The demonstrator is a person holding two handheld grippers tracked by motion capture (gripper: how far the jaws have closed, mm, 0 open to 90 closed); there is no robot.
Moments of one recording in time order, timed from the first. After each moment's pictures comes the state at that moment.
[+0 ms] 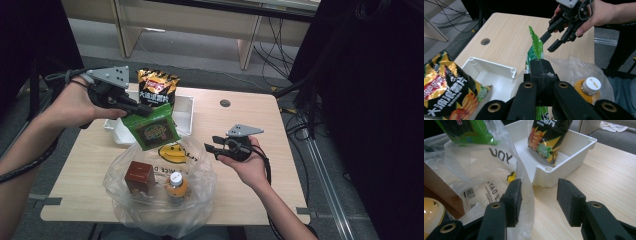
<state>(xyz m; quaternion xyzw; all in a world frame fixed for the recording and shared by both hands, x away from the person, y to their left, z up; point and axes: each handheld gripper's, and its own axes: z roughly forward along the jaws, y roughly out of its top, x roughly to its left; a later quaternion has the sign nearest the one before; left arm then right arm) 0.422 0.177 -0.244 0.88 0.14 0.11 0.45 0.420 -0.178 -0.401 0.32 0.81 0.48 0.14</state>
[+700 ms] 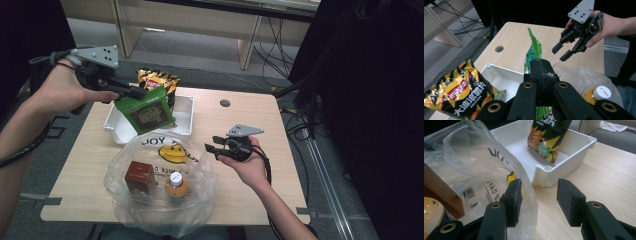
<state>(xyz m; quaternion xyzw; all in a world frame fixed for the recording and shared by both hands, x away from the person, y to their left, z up) 0.434 0.192 -0.216 0.86 0.15 0.14 0.46 0.421 -0.179 -0.401 0.31 0.81 0.48 0.14</state>
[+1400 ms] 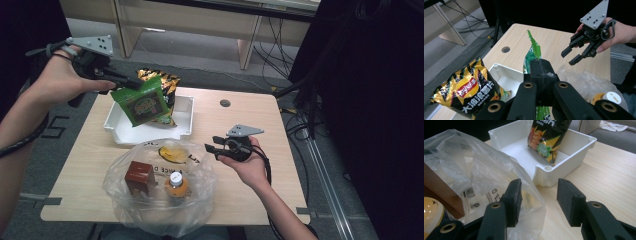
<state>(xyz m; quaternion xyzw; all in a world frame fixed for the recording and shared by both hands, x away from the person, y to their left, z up) 0.454 0.204 -0.212 0.85 0.17 0.14 0.47 0.421 -0.180 -0.402 0.31 0.81 0.48 0.15</state>
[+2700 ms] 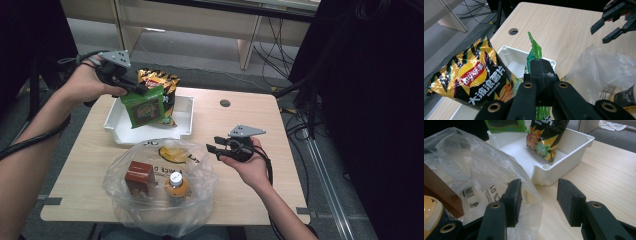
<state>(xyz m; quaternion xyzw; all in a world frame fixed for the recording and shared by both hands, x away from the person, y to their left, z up) 0.512 0.200 -0.274 0.88 0.18 0.14 0.42 0.419 -0.183 -0.404 0.32 0.80 0.48 0.14</state>
